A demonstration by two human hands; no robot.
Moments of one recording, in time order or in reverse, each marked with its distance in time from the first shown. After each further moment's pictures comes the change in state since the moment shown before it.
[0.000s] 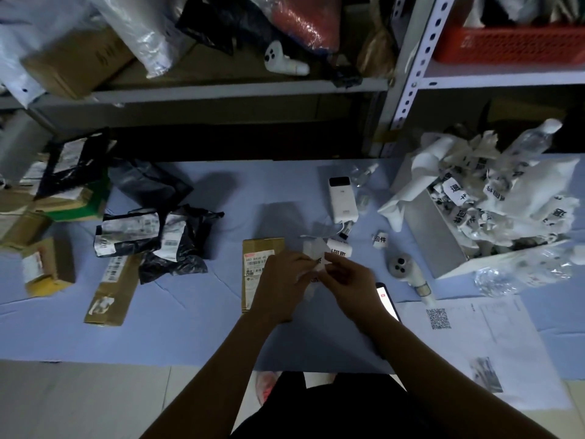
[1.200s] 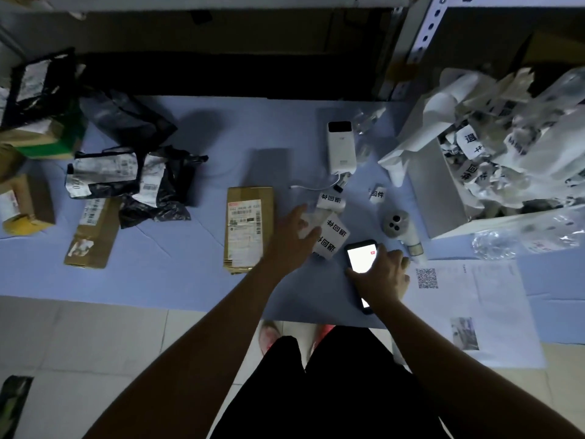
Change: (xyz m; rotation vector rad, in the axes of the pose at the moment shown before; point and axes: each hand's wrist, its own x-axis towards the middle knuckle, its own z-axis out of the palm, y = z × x) left_hand 0.006 0.008 0.060 -0.393 -0.143 -0.618; right_hand -0.011 0.087 -0.055 -0.995 0.216 0.389
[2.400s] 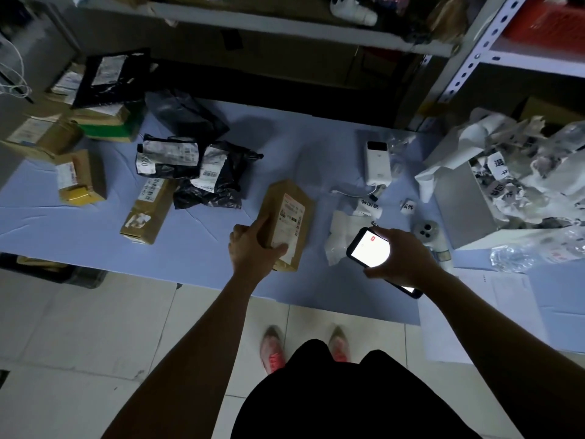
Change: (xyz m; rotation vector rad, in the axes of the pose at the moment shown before) left_hand -0.065 -0.114 -0.119 0.187 0.332 -0.113; right_hand -0.057 -0.069 -0.075 -0.171 -0.187 -0.544
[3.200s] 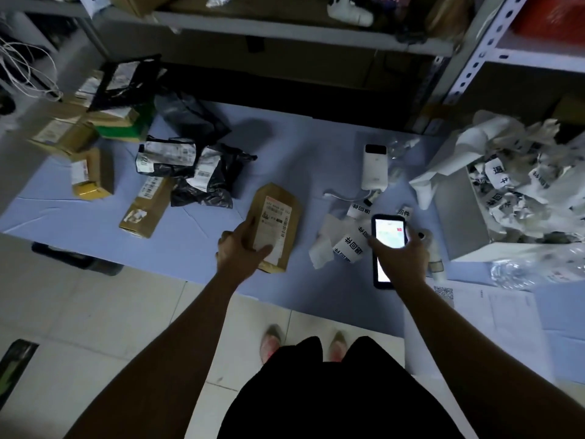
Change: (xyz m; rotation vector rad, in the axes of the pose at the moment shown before) left_hand -0.009 0.015 0.008 -0.054 -0.042 -0.132; right_hand 0.030 0.049 0.022 0.739 0.410 0.330
